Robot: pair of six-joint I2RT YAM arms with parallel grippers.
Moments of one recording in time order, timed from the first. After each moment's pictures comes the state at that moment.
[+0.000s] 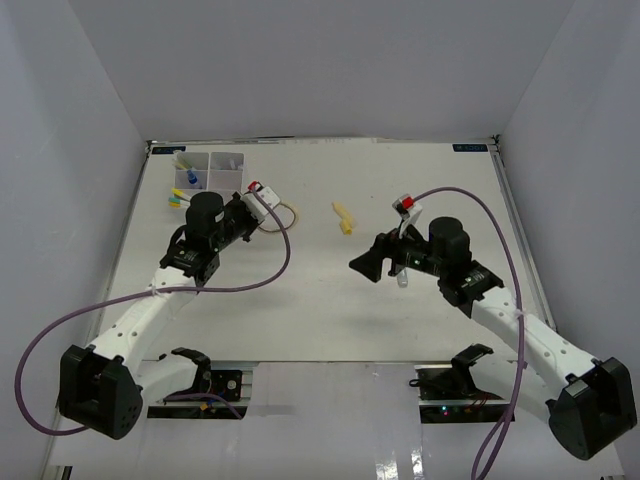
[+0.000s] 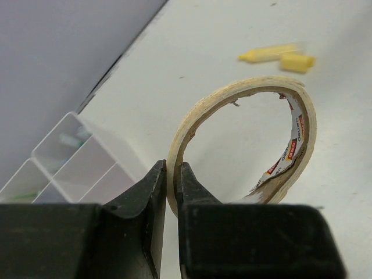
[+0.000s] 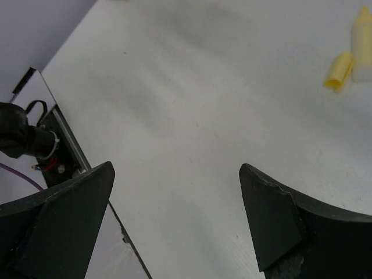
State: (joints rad) left arm -0.36 1.10 0.82 0.00 0.19 0.56; right arm 0.54 0.92 0.57 0.00 -0.48 0.32
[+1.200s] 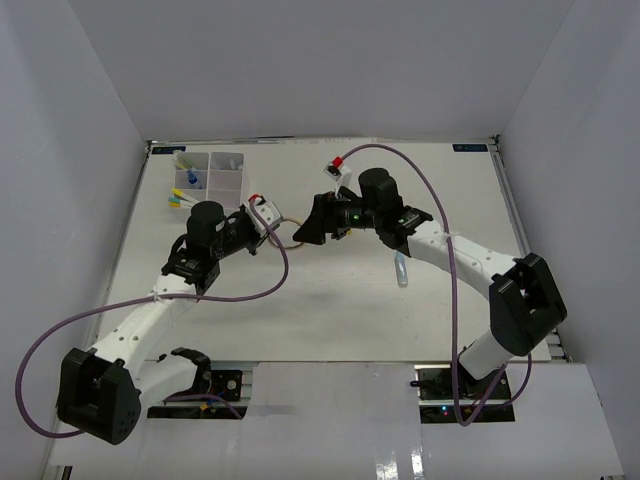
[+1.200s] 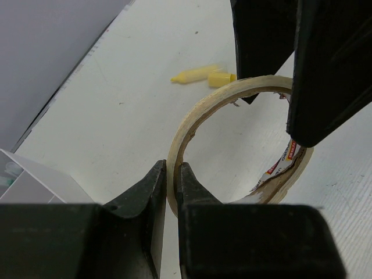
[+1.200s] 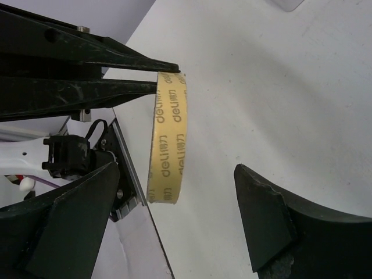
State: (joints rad) left arm -0.36 1.06 0.72 0.05 0.48 0.50; right arm 0.69 1.56 1.14 0.05 -0.62 0.48
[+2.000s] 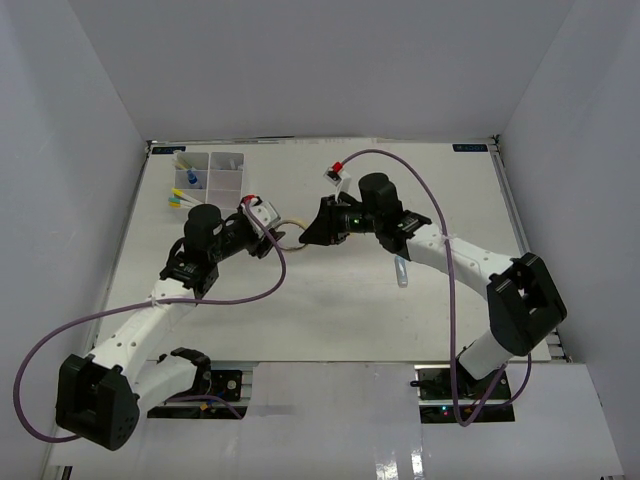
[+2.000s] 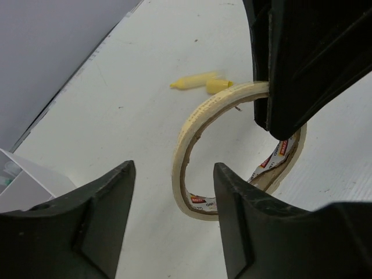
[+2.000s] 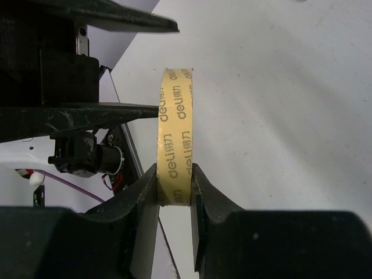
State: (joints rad) left arm -0.36 1.03 0.70 0.08 0.48 0.46; right arm 0.69 1.58 1.11 0.10 -0.65 0.51
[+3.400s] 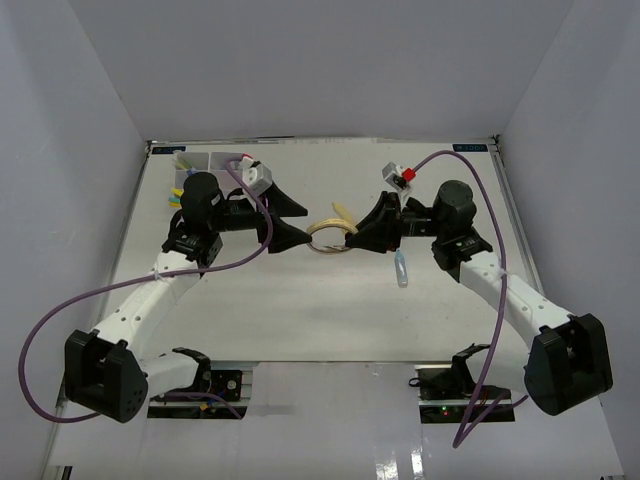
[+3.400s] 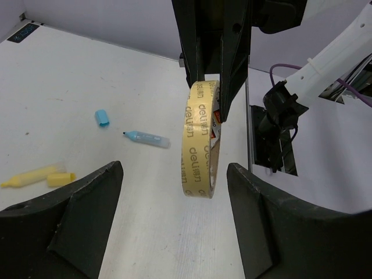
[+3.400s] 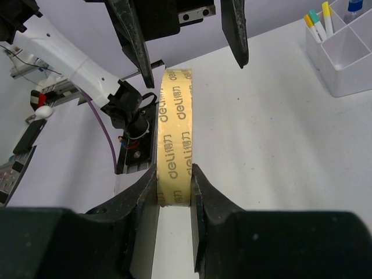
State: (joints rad) left arm -0.36 1.17 0.93 0.21 1.09 -0.14; right arm 0.43 1.20 0.82 0.43 -1.16 0.39
